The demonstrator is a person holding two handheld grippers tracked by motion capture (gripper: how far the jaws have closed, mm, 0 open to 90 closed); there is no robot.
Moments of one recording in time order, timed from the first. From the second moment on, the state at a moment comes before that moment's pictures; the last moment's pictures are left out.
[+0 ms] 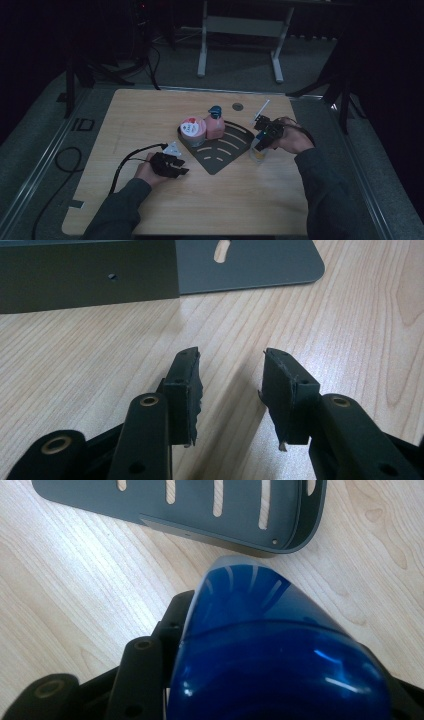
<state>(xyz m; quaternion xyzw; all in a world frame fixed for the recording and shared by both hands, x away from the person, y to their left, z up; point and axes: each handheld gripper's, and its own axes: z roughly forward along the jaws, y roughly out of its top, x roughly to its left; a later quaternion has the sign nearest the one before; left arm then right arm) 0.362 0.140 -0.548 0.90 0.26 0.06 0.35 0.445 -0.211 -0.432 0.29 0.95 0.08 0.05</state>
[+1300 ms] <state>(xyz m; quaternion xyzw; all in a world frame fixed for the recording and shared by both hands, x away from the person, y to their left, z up) 0.361 0.139 -0.548 0.90 0.26 0.06 0.35 0.407 -0.178 -0.423 0.23 0.97 0.09 0.05</state>
